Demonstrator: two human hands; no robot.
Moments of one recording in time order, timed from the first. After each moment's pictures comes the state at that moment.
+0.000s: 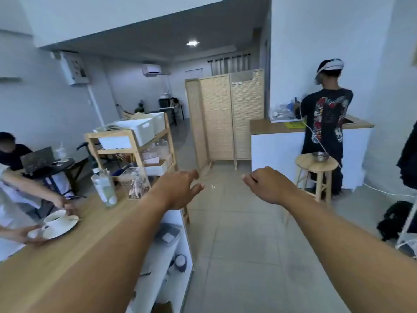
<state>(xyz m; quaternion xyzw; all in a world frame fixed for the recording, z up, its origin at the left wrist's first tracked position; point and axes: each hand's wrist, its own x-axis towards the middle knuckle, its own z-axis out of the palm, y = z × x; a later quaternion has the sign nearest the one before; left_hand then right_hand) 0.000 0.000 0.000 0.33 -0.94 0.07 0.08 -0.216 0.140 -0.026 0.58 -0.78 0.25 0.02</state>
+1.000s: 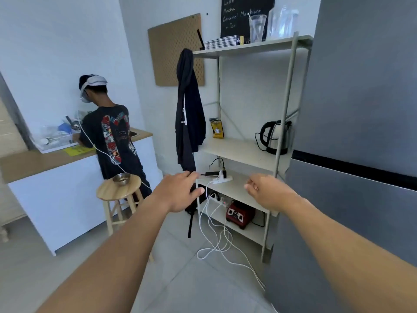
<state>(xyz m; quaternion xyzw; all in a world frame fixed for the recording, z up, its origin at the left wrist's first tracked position) -0.511 0.161 -0.037 -0.22 -0.97 -0.02 0.08 -0.480 0.425 -0.040 0.07 -0.98 0.15 0.06</state>
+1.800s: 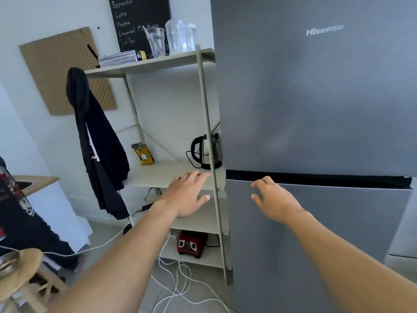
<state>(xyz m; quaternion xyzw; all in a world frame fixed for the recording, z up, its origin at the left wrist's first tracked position) -0.662 0.387 -0.021 -0.47 -0.88 0.00 0.11 -0.531 0.607 -0.063 -0.17 -0.96 0.16 0.16</state>
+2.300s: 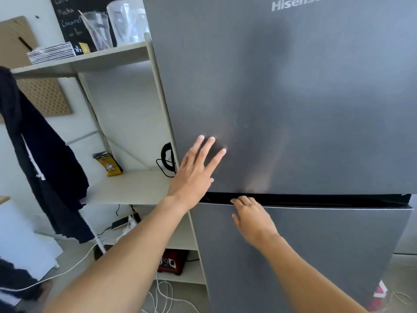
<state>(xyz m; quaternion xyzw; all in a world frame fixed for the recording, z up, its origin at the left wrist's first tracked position) -0.727 0.584 -0.022 -0.51 -0.78 0.00 0.36 -0.607 0.715 -0.127 -0.16 -0.96 0.11 0.18</state>
